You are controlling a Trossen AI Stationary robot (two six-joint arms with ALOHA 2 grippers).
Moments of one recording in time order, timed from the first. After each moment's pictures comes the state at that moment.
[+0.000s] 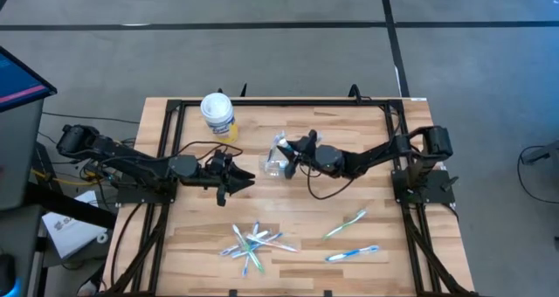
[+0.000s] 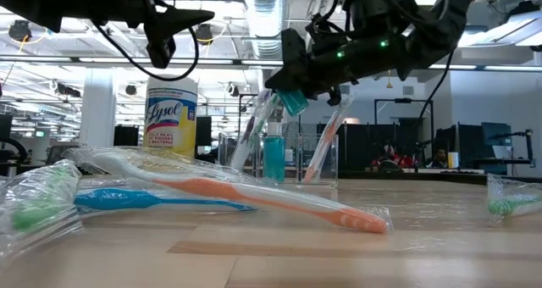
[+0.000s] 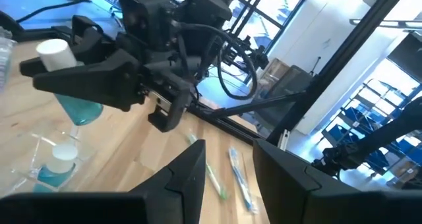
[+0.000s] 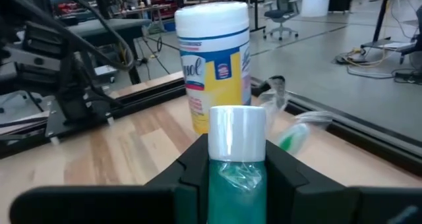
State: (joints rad) left arm -0.20 1.06 0.37 0.67 -0.20 -0.55; right arm -0.02 1.77 0.76 0.87 0.50 0.21
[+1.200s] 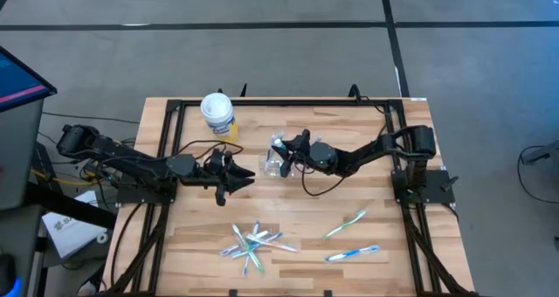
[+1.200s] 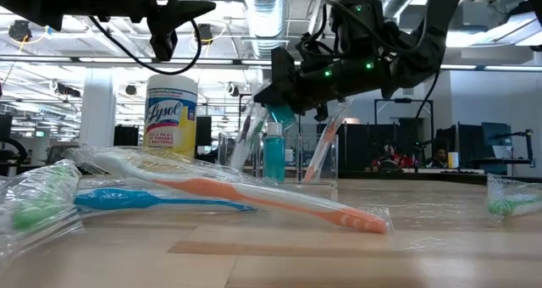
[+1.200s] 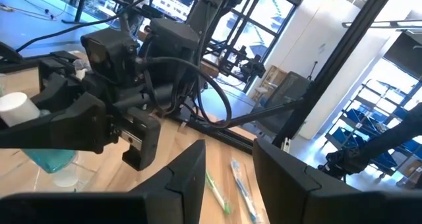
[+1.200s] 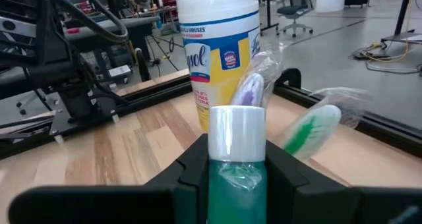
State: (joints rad) left arm -0.20 1.06 0.37 0.73 -0.21 -0.47; right arm -0.08 1.90 0.80 0.98 0.39 0.23
